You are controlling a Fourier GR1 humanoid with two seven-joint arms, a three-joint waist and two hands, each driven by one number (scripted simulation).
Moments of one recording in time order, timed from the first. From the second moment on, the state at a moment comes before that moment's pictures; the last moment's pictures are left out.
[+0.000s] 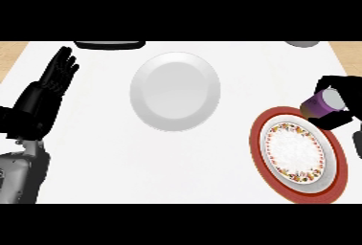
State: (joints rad) left arm -0.30 0.30 0.06 -1.61 0.07 -0.04 0.13; right arm -0.46 -0.52 -0.13 -1.07 0.94 0.08 -0.13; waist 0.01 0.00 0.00
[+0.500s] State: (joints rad) left arm -0.26 0.30 0.08 -1.61 0.07 -0.05 0.11; right arm -0.54 -0.36 -0.14 -1.32 0.72 0.23 -0.14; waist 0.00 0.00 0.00
